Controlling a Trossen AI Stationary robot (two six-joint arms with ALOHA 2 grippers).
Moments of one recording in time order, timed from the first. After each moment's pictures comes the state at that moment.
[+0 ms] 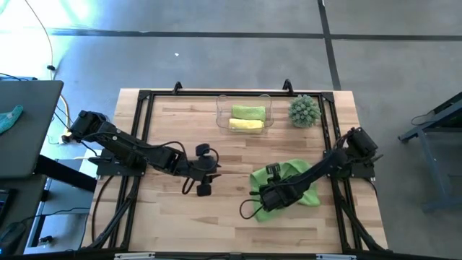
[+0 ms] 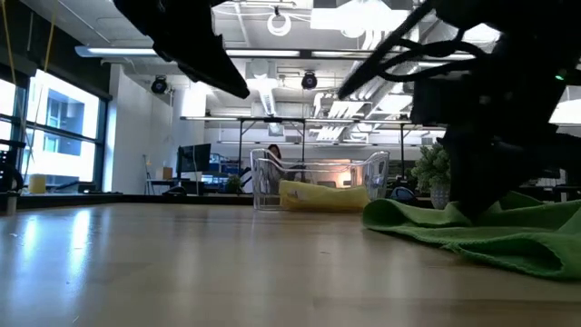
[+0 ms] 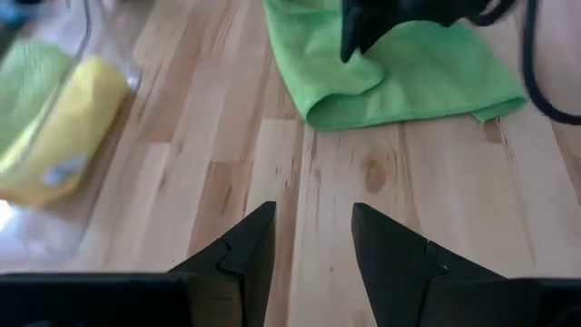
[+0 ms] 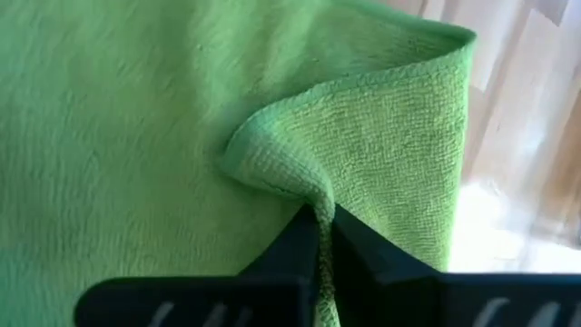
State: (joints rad) left arm -0.21 1.46 0.90 -0.23 -0.37 -0.20; right arm 0.51 1.83 1.04 -0.71 0.43 0.20
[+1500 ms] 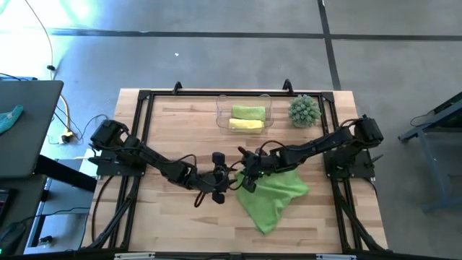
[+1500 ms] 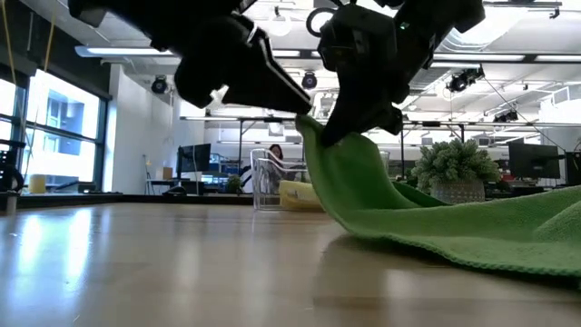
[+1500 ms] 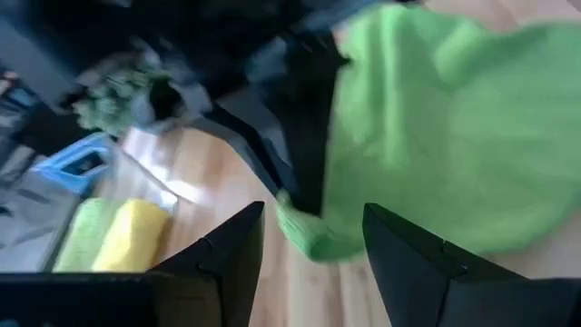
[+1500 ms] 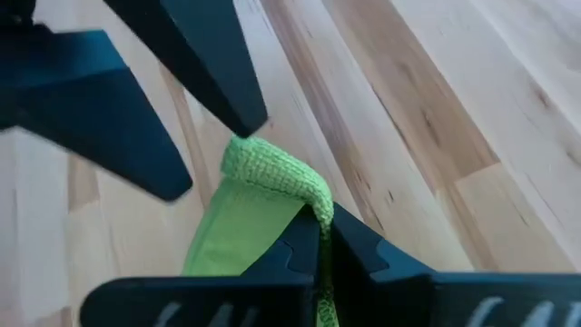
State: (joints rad) left arm -0.26 1.74 0.90 0.26 -0.59 0.24; right arm 0.20 1.69 1.05 -0.23 0.14 0.60
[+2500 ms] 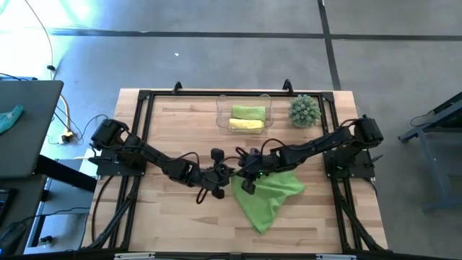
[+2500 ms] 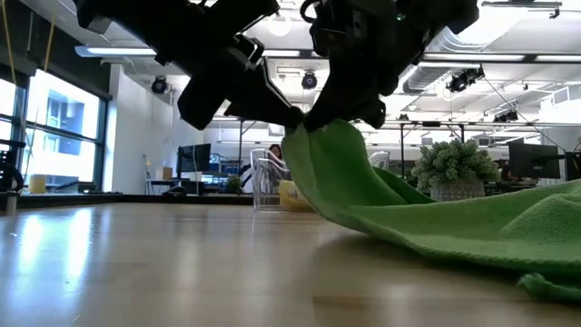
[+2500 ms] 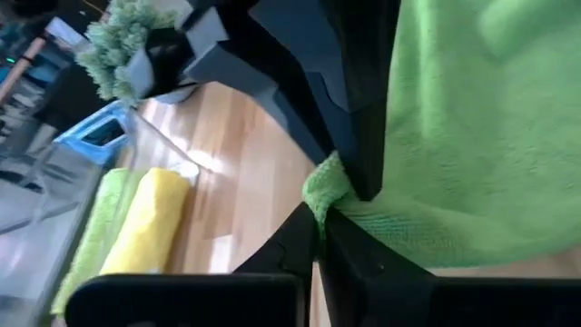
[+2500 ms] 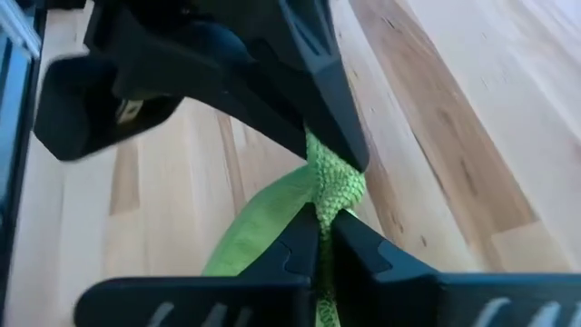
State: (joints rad) left arm -0.23 1.74 0.90 0.19 -0.62 0.24; right arm 0.20 1.70 1.05 -0.13 0.09 0.49
